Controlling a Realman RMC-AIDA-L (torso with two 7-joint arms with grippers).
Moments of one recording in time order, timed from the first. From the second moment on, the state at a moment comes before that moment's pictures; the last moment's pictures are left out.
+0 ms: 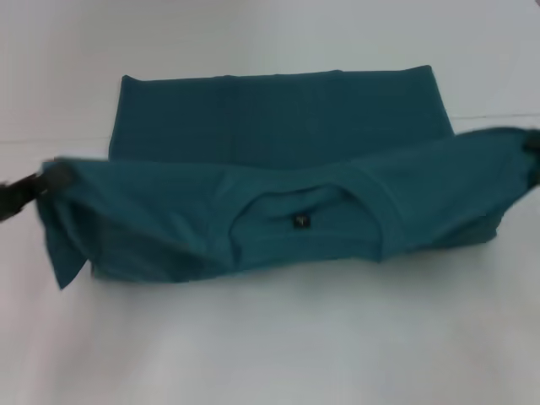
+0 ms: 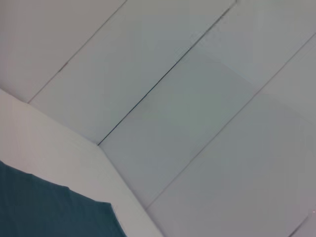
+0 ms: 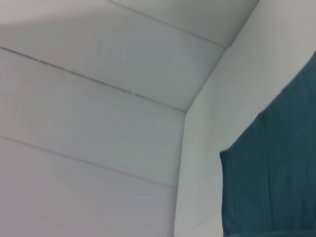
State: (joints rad) left arm -0.34 -2.16 -2.65 -1.02 -1.38 1.69 -2.07; right arm 0.41 2.02 -0.29 -0.93 -1.93 -1.76 2.59
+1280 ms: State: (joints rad) left arm -0.69 -2.05 -2.49 -0.69 -1.32 1.03 -1.86; right arm 0.64 1.93 -0.34 -0.58 -1.92 -1.22 2.41
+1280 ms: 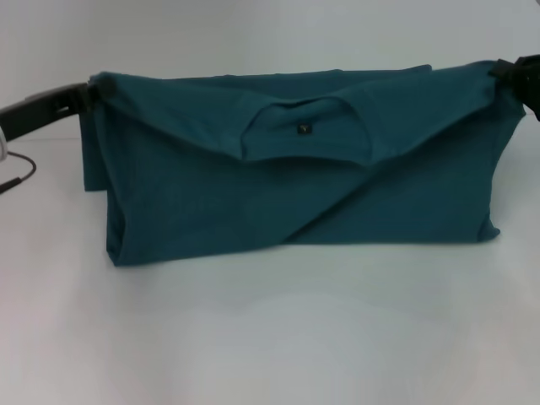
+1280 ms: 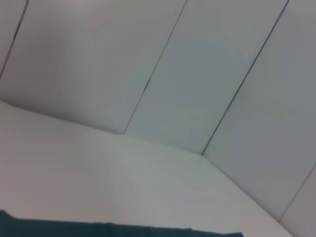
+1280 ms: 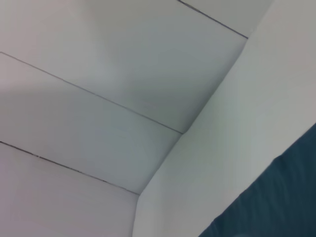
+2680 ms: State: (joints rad) left arm -0.78 -2.08 -2.44 -0.59 -1.32 0.73 -1.65; right arm 0.74 1.93 -0.57 -0.45 -1.93 -0.86 2.38
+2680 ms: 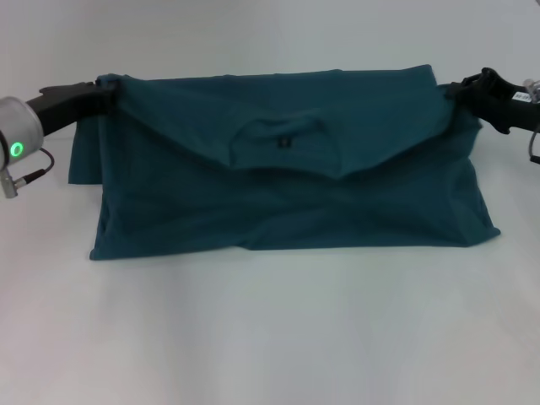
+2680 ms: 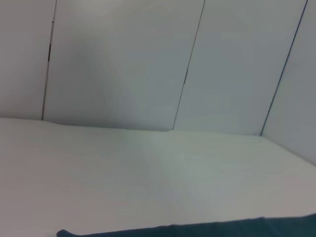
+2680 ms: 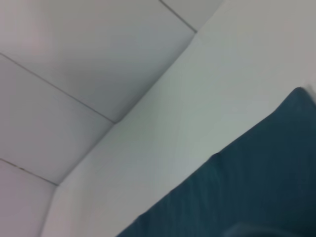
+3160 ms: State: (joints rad) left arm -0.74 -2.10 -2.40 -0.66 -1.32 0.72 -1.63; right arm 0.71 1.93 -0.57 -0.49 -1.92 -0.92 2.34
